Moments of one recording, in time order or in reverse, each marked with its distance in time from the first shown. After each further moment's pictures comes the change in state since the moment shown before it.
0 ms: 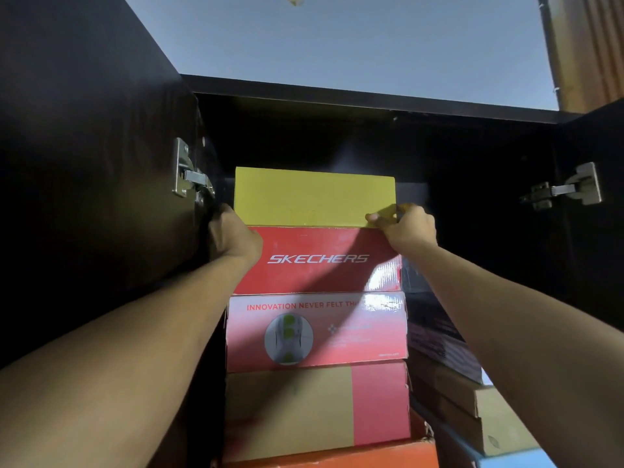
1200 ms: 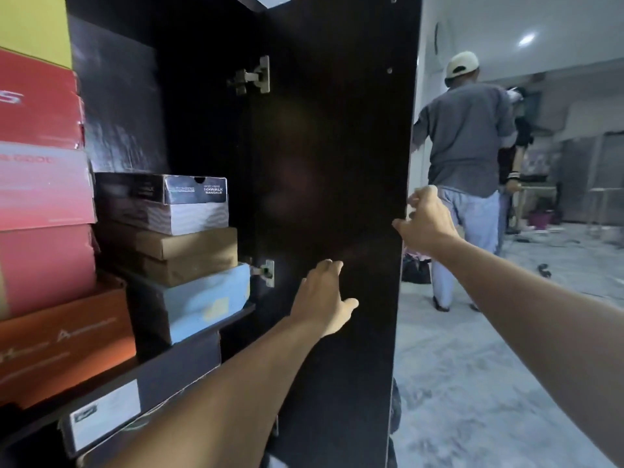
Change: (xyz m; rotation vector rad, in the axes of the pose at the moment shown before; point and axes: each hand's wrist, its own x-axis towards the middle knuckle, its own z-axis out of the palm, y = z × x) left_hand -0.507 0.184 0.099 -0.484 -1.205 0.592; right_hand -0.216 0.153 -0.408 -0.776 0.248 0.318
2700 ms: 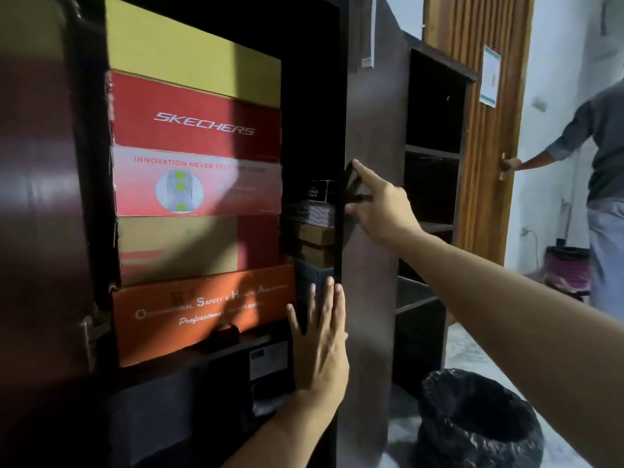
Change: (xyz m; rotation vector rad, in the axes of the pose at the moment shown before) left_hand -0.174 -0.127 -0.067 0.641 0.458 -0.172; right_hand -0.118 -0.203 0.092 0.440 -0.283 -0.485
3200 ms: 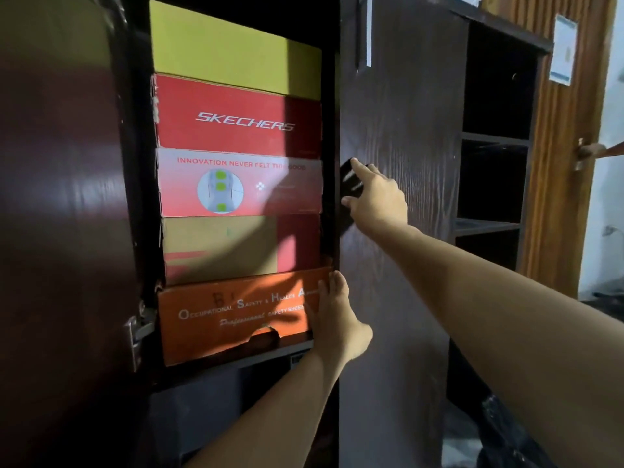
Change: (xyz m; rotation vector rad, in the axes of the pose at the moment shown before) left_hand 0.055 -0.041 -0.015 -0.374 -0.329 -0.391; right_hand 0.048 -0.017 0.082 -0.176 0.057 0.003
